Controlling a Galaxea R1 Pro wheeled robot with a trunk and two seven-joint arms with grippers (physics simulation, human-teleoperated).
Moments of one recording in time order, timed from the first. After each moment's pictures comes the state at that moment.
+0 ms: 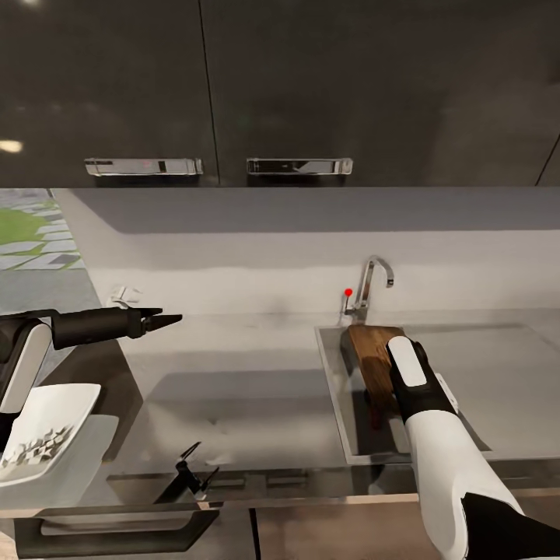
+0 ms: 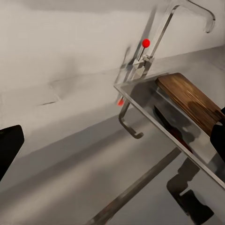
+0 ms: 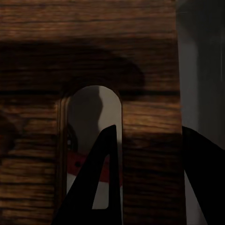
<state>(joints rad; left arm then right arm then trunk) -0.74 0.45 0.05 -1.54 0.35 1.00 -0.85 -0.89 0.08 -0.24 -0.87 -0.91 0.07 -1.36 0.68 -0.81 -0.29</state>
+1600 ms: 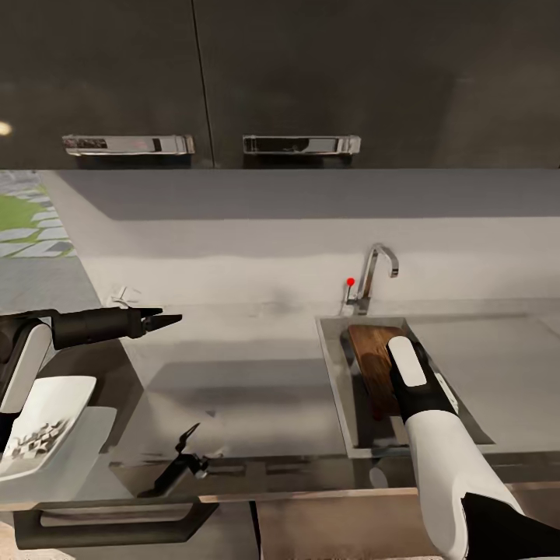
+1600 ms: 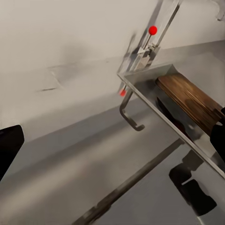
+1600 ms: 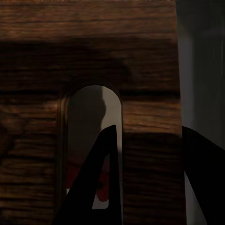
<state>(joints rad) -0.74 0.45 0.05 -1.54 0.35 1.00 -0.85 -0.89 0.08 -0.24 -0.87 -0.91 0.07 -1.36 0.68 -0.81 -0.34</state>
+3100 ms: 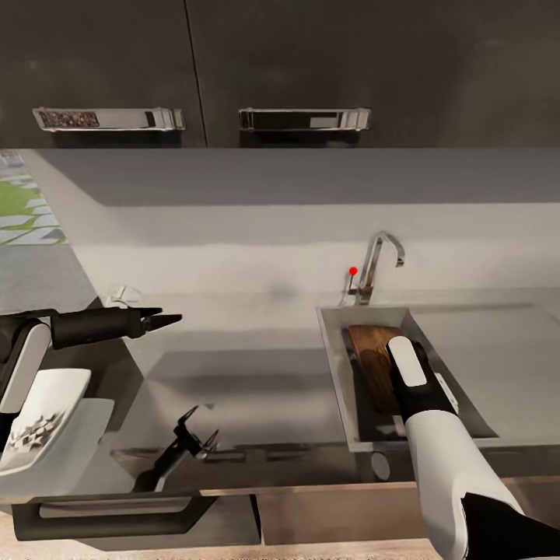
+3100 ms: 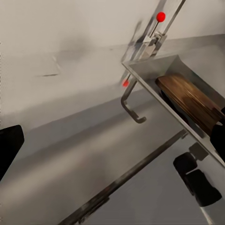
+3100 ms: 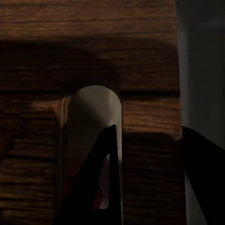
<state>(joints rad) -0.74 0.45 0.06 -1.54 0.35 1.00 -0.85 -0.89 0.08 -0.24 -0.87 -0.91 0.07 -1.36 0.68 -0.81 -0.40</state>
